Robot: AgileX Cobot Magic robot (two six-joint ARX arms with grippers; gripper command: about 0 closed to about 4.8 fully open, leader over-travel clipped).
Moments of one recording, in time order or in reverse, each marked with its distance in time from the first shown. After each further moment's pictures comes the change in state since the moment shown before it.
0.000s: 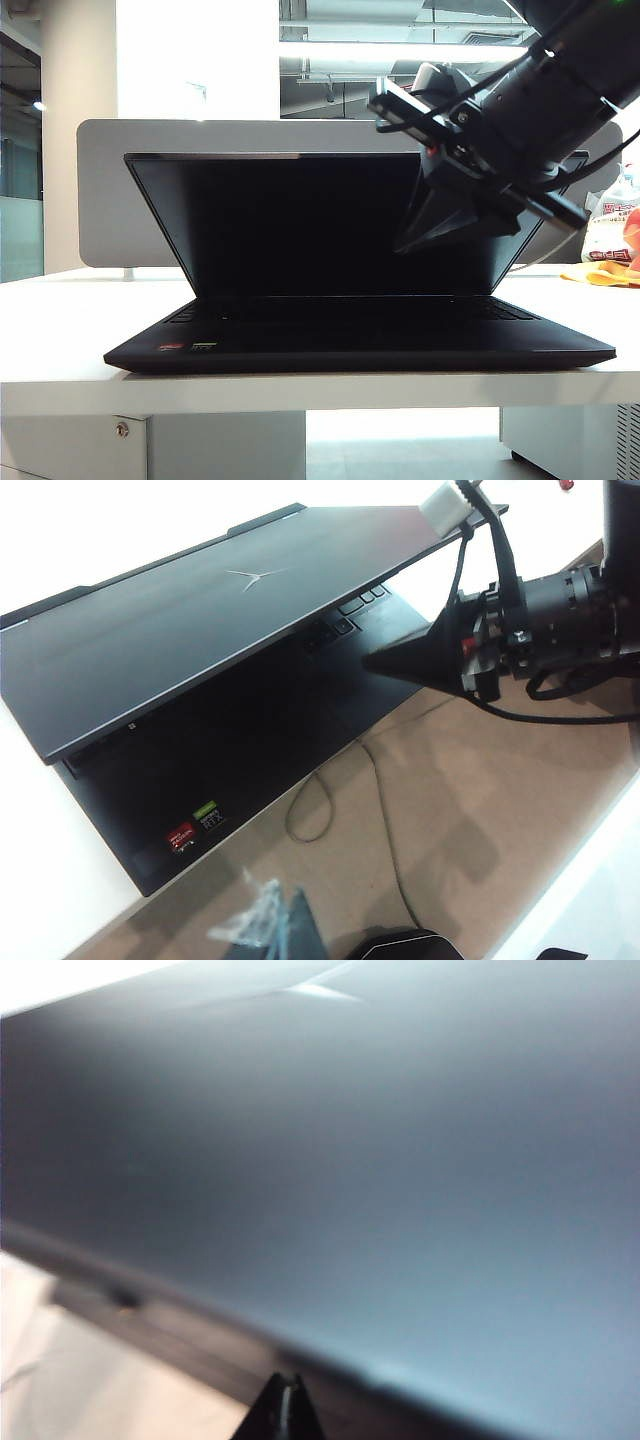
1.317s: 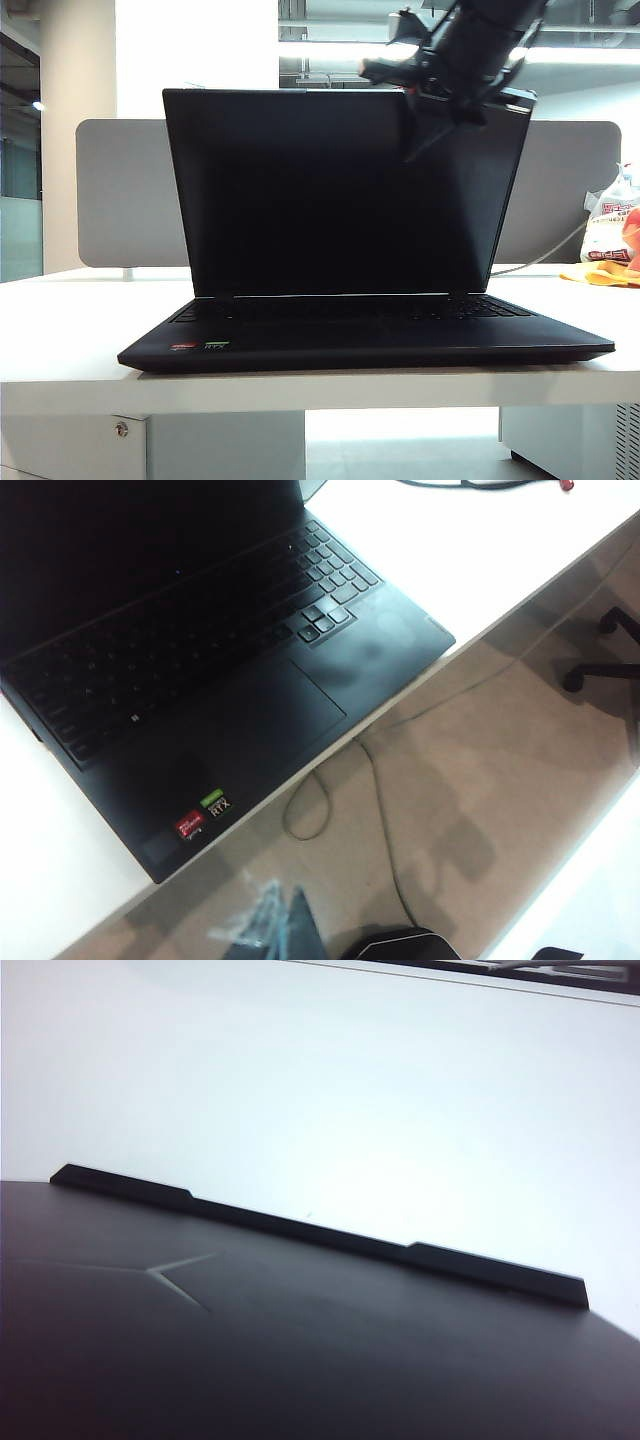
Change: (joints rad) left arm 0.000 0.000 0.000 -0.005 0.000 -0.012; right arm -0.157 0.252 0.579 -0.291 0.145 -0.332
